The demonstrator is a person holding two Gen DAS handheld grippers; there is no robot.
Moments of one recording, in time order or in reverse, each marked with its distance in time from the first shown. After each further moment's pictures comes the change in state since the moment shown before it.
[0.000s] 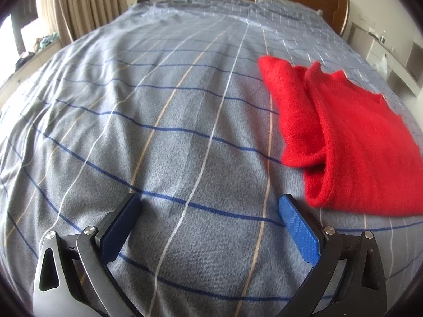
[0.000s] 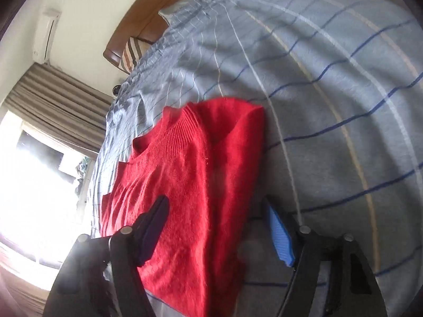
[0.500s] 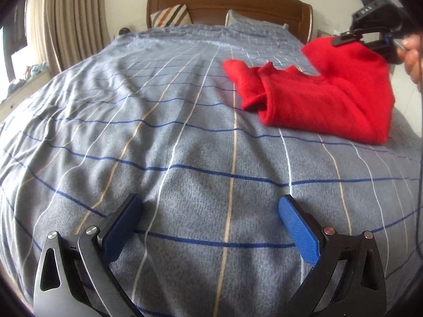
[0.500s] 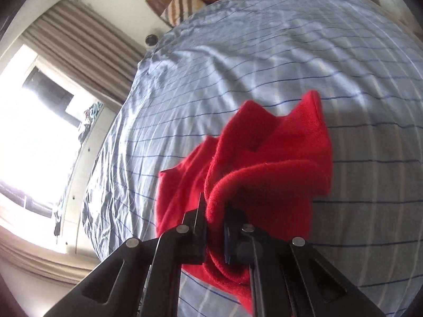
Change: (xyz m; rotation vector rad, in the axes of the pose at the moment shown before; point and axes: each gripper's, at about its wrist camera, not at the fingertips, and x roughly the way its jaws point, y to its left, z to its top) left arm -0.053 0.012 -0.085 0.101 -0.220 -0.082; right arm 0.082 0.241 -0.014 -0.320 0.168 -0.030
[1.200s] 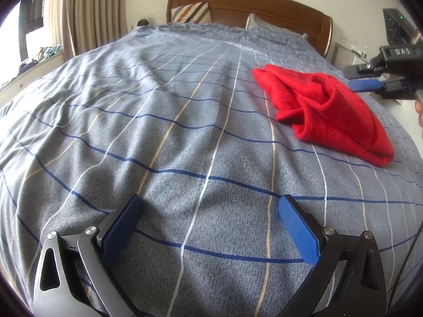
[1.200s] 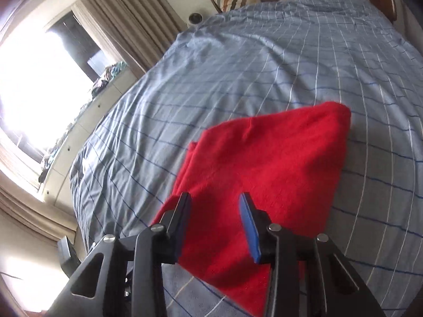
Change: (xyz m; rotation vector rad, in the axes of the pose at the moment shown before) left arm 0.007 0.023 0.003 -0.082 -0.005 0.043; right arm 0.050 0.057 -0.061 -0.322 0.039 -0.022
